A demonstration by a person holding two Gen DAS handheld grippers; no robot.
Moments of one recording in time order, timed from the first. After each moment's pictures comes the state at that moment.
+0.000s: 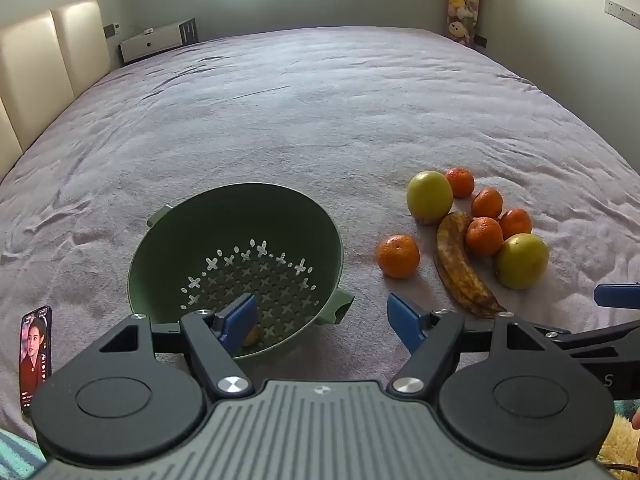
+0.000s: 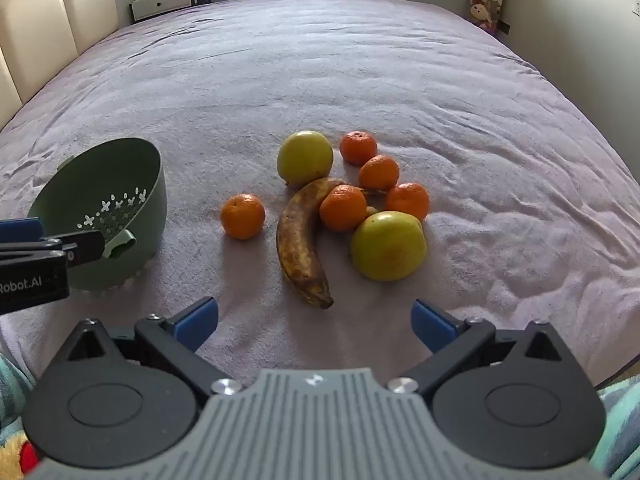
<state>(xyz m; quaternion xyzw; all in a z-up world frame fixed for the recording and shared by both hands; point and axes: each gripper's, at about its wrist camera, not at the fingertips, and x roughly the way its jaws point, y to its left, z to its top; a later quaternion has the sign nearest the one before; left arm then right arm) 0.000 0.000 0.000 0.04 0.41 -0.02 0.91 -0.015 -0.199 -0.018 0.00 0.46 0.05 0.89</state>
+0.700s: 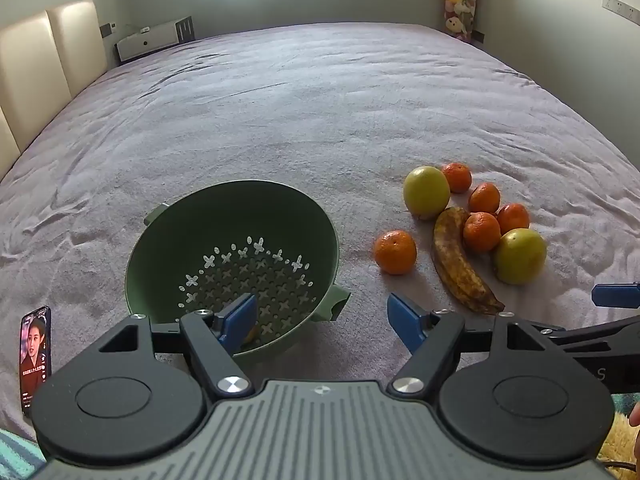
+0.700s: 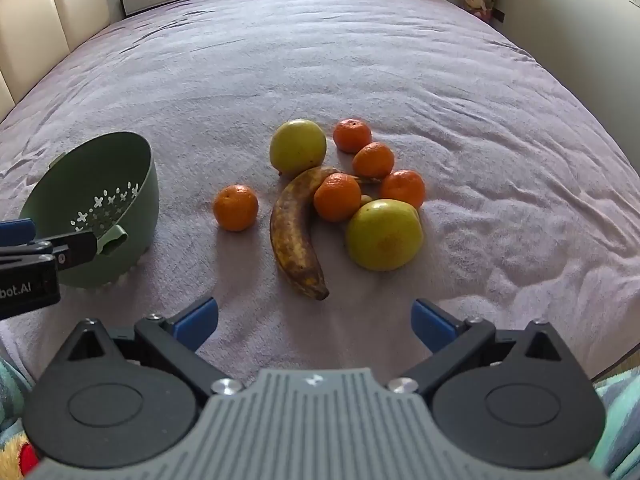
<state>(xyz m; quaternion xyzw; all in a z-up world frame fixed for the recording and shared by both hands) 0.001 -0.003 -0.001 0.04 0.42 -0.02 0.91 -0.013 -0.200 -0.024 0.00 0.48 0.04 0.88</state>
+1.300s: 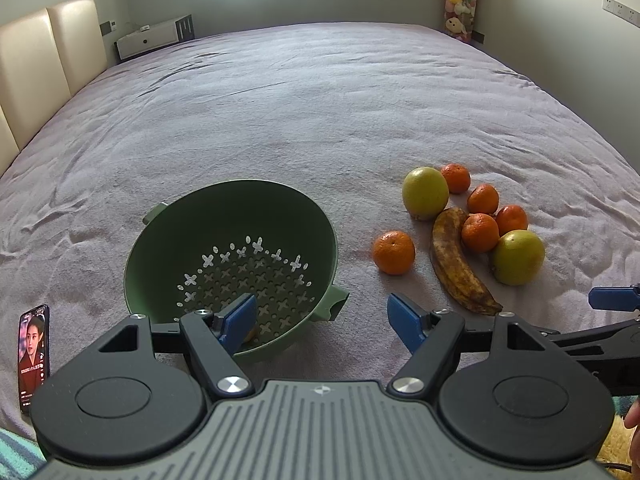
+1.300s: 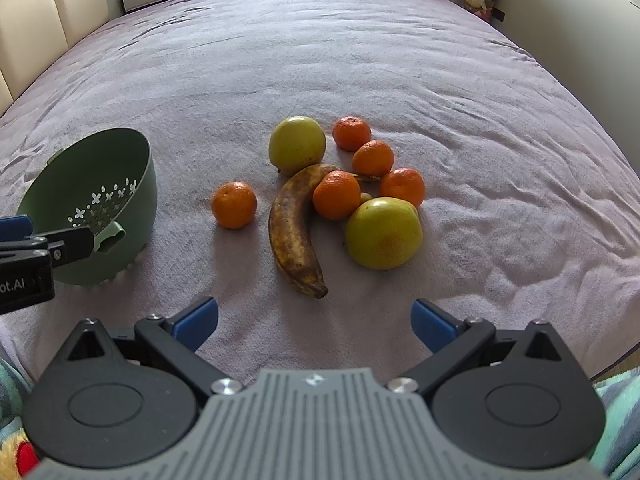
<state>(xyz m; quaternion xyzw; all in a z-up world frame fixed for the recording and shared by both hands) 0.001 -0.003 -0.001 0.03 0.42 -0.02 0.91 -0.013 -0.201 -0.024 0.00 0.48 0.04 0.88</state>
